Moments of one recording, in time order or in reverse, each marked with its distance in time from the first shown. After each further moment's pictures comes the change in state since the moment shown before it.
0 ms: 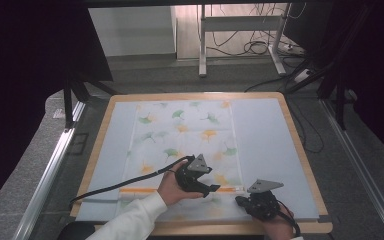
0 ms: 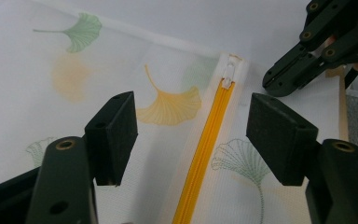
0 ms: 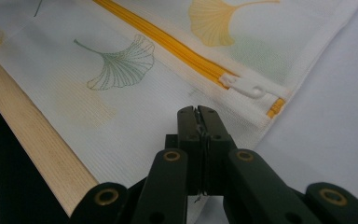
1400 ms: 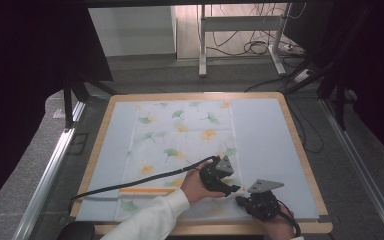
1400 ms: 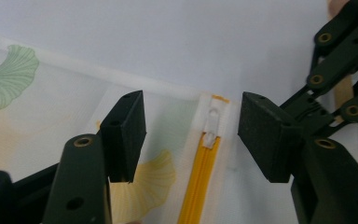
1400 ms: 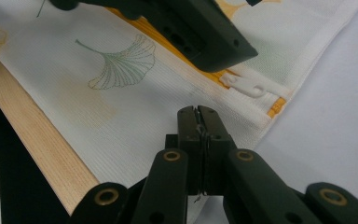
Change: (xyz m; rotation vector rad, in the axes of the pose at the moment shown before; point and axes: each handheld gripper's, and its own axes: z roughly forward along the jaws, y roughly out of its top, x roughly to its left) left arm -0.012 0.037 0.053 0.059 -0.045 0.055; right arm -0.001 -0.001 0.000 0.001 0.013 0.002
